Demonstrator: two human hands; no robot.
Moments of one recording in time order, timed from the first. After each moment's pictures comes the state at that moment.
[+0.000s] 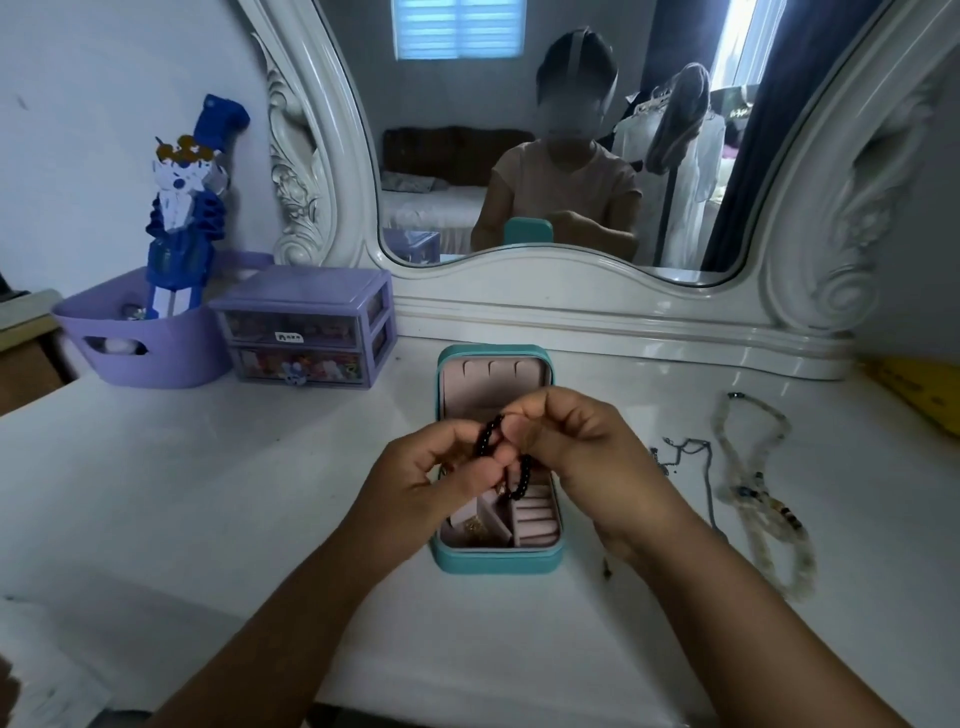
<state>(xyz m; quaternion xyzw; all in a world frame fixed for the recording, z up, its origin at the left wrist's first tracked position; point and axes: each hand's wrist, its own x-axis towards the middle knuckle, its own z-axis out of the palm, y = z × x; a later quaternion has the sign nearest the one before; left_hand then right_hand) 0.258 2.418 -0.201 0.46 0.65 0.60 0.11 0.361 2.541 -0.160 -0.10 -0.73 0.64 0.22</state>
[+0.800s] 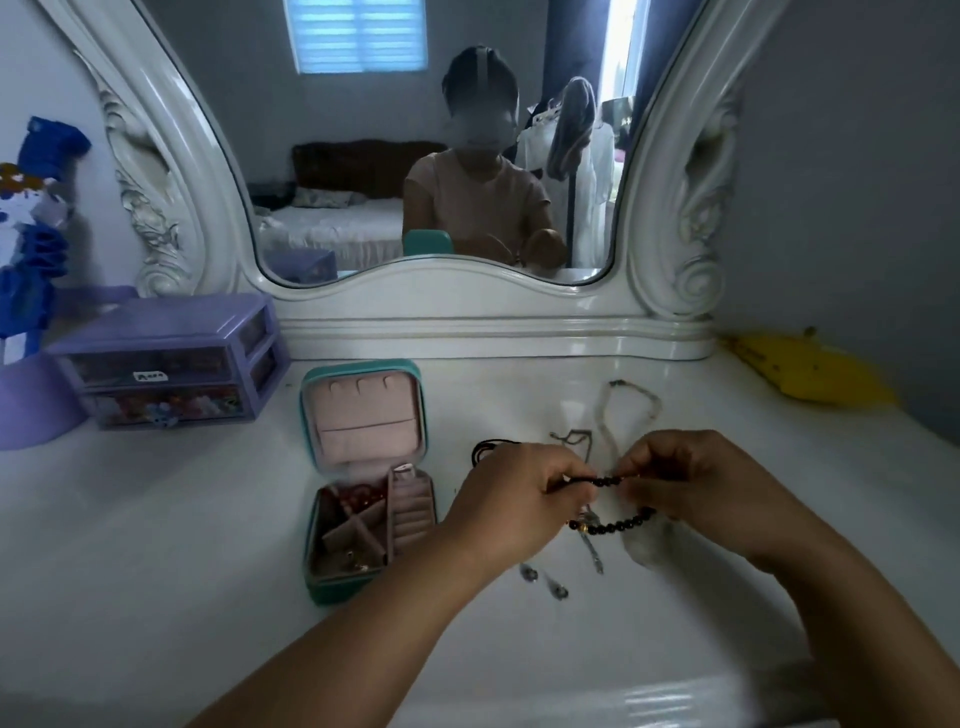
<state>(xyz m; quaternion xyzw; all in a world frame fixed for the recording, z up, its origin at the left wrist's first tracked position) 0.345 2.545 -0.196 0.57 0.71 0.40 0.11 0.490 2.655 -0.171 -0.26 -0.83 0.44 0.19</state>
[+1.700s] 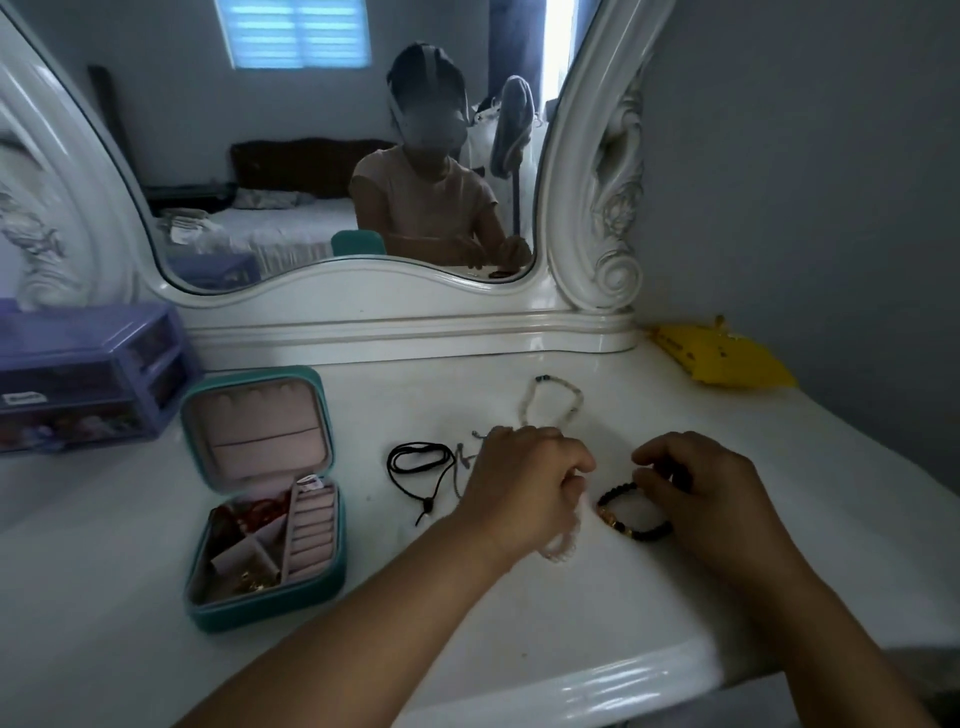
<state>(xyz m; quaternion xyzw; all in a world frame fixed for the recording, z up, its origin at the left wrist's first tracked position) 0.395 2.604 -0.194 0.65 0.70 0.30 -0.01 0.551 2.694 -0.207 -0.36 -0.84 0.23 0.33</state>
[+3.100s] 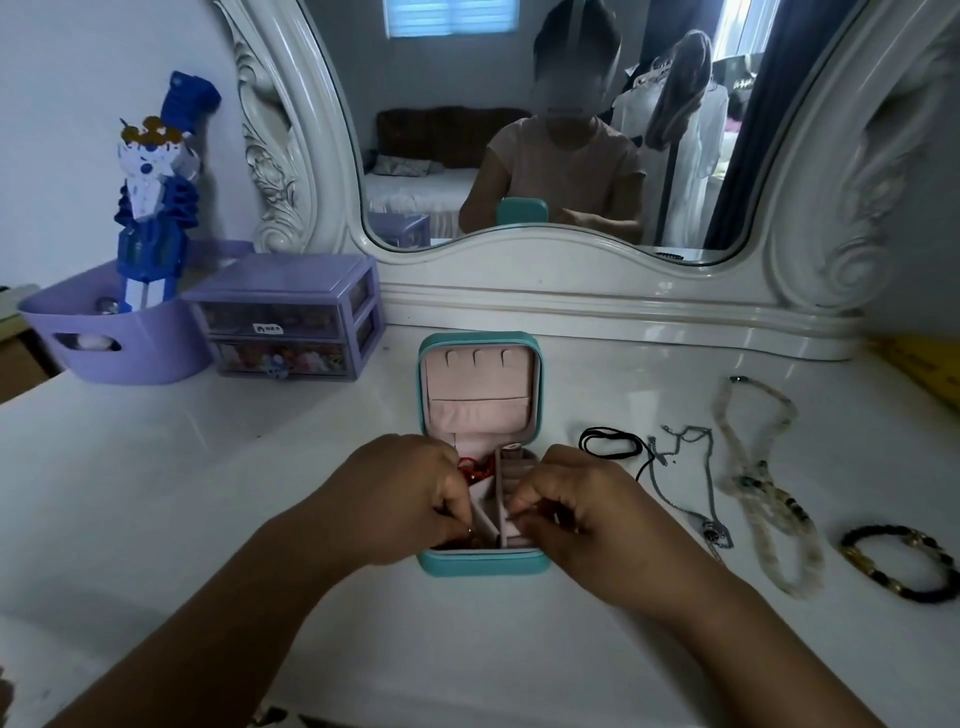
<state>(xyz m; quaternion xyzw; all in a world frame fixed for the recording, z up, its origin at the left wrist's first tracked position) 0.249 2.421 -0.178 0.58 0.80 0.13 0.06 0.383 2.565 -0.204 -0.02 -0.94 0.27 0.19</state>
